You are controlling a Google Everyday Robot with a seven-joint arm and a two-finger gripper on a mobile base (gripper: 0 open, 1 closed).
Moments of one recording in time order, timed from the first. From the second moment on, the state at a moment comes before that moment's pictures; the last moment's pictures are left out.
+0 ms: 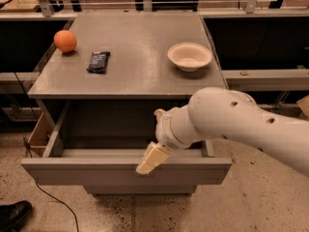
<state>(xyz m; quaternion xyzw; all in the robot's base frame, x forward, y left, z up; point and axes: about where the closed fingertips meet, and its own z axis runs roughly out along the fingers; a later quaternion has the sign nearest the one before) 0.483 0.013 0.753 -0.58 0.74 0.11 0.32</state>
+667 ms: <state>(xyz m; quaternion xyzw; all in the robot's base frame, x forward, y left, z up) 0.402 -0.019 0.772 -0.61 0.74 0.11 0.27</state>
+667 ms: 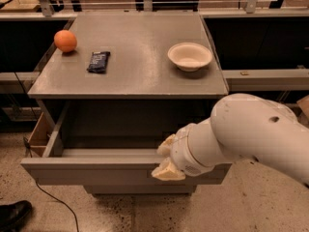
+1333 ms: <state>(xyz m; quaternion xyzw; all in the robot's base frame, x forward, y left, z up) 0.355 0.004 0.736 -0.62 0.73 0.14 0.24</state>
